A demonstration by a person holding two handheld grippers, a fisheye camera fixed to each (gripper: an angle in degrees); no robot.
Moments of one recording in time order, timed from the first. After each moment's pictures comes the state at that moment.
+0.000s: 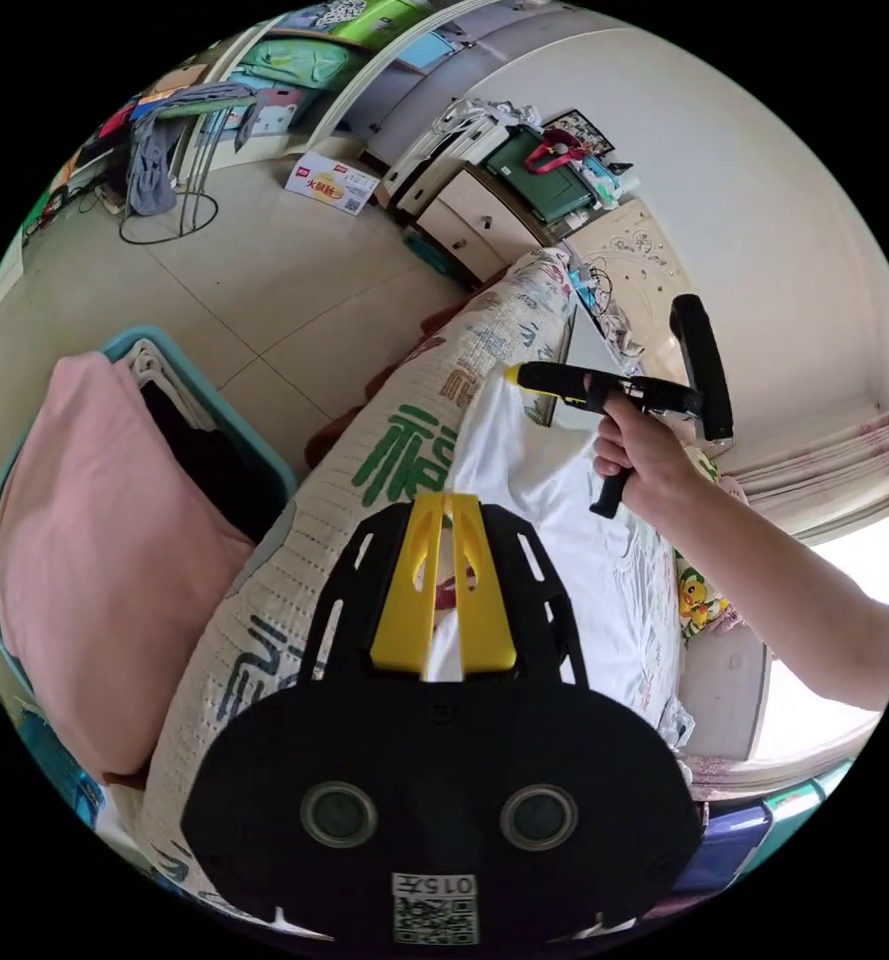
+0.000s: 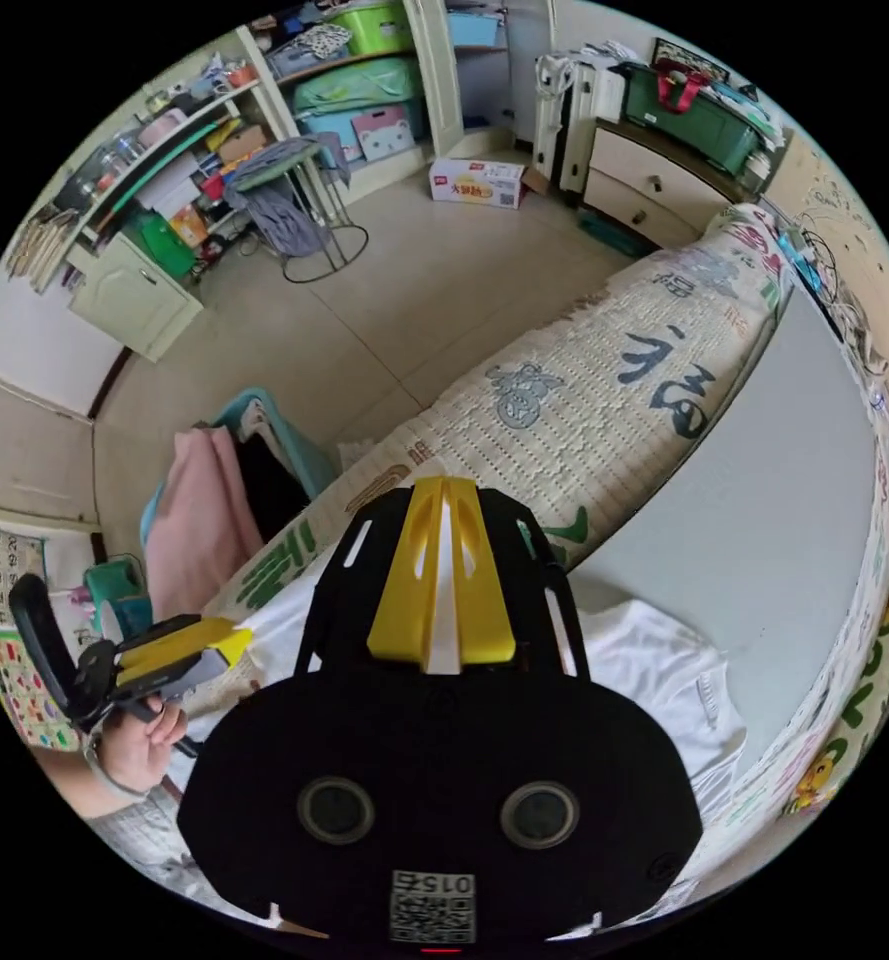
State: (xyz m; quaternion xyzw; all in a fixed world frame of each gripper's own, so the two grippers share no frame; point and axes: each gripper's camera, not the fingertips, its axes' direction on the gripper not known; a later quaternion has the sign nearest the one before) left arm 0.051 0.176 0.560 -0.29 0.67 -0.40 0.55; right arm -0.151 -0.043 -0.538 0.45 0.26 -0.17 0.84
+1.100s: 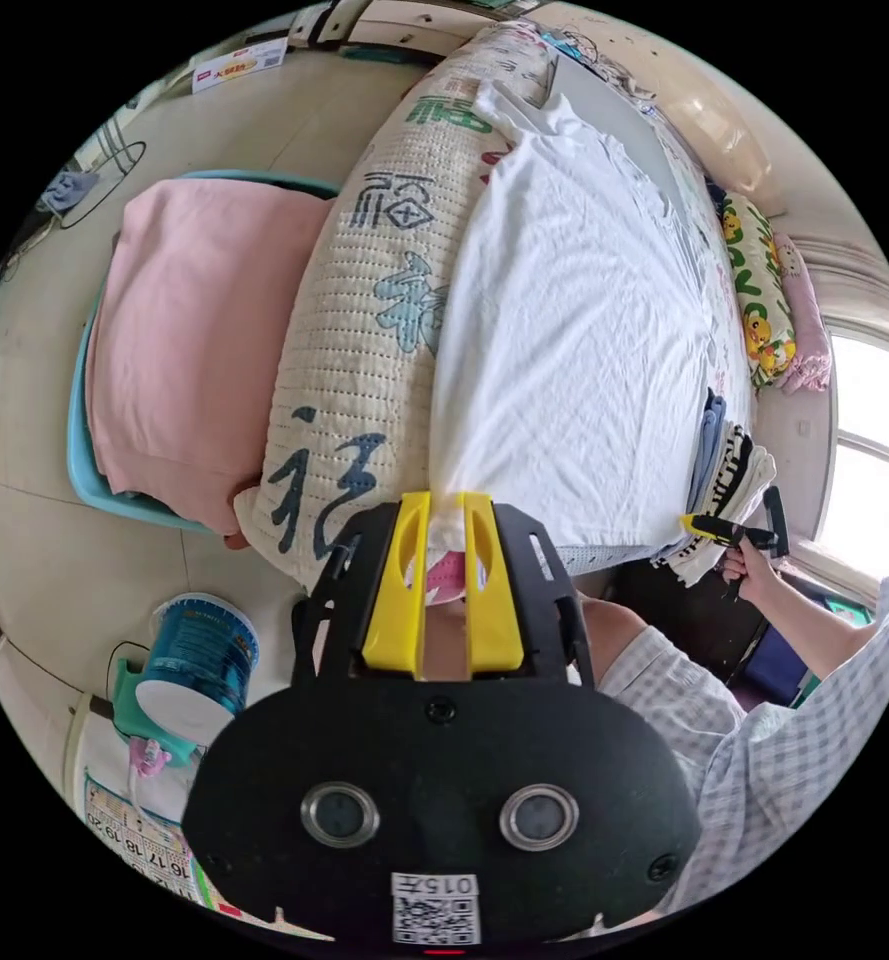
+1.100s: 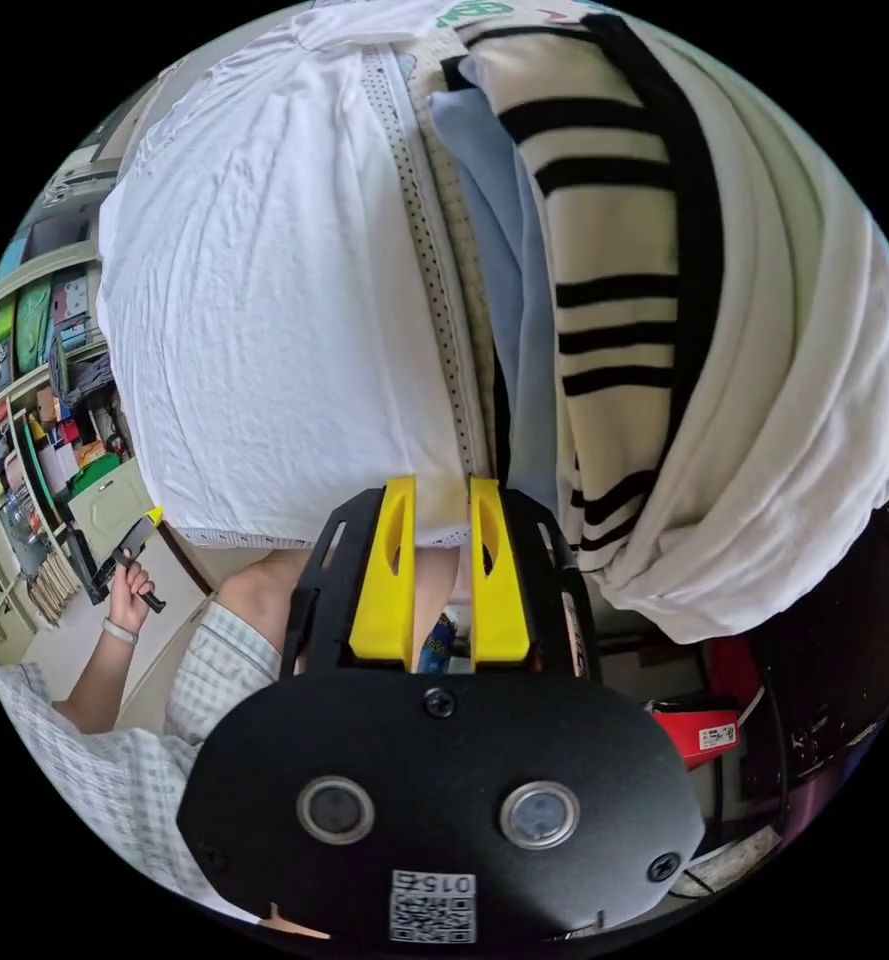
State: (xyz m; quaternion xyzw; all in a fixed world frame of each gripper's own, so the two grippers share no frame) left arm -0.088 0.207 0.426 -0.41 0.73 -0.04 0.54; right arm 0.156 0.299 -0.176 0.32 -0.10 0.24 0.91
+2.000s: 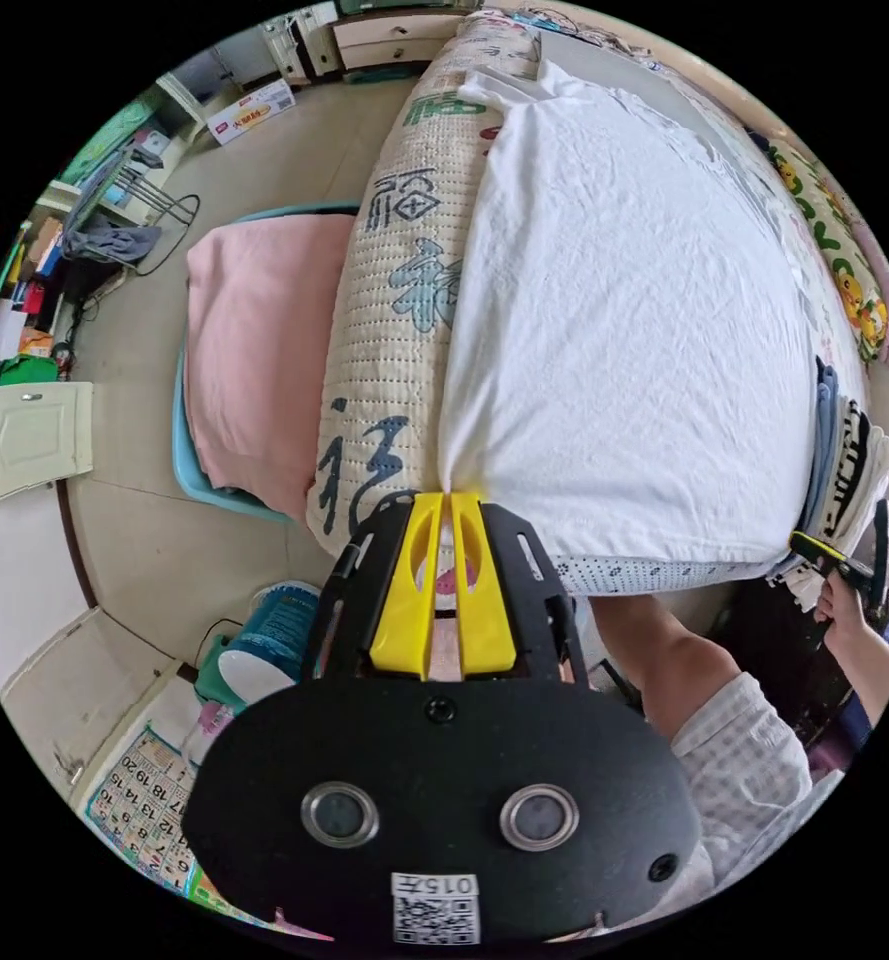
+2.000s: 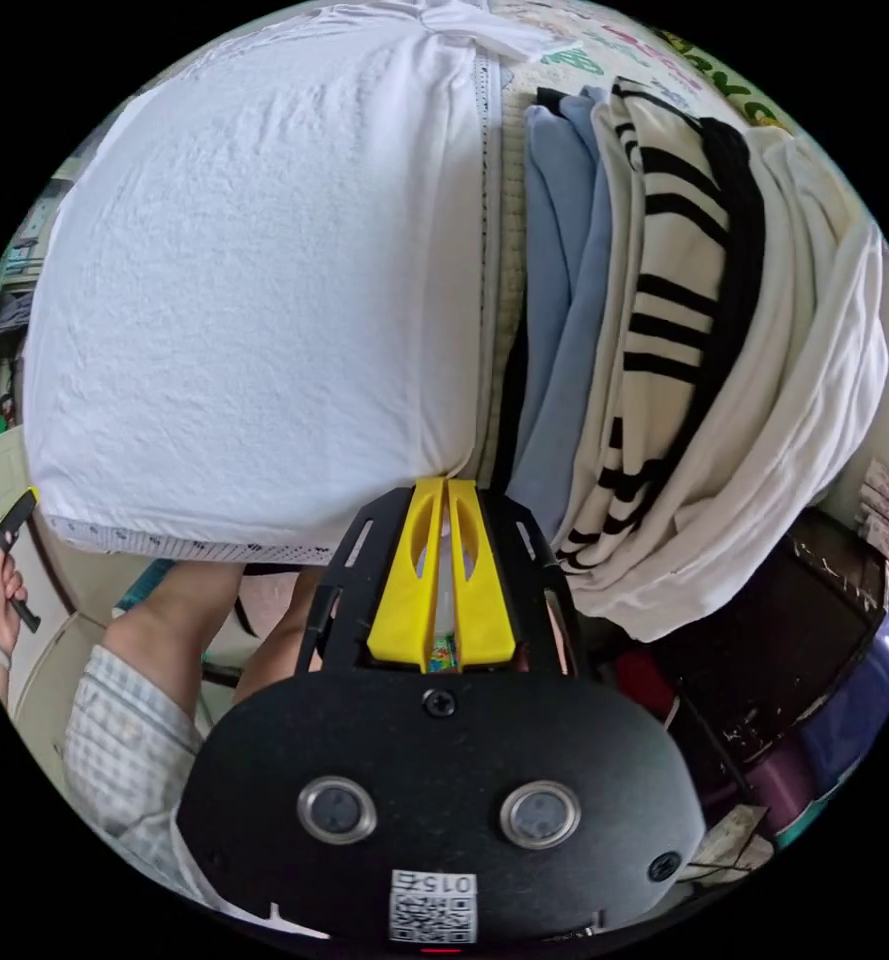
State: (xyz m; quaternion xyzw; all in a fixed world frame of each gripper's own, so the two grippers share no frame) left arm -0.103 0.080 0.295 -0.41 0.59 0.03 0.69; right arm 0.085 0.199 -0.138 0.33 0.13 0.28 0.89
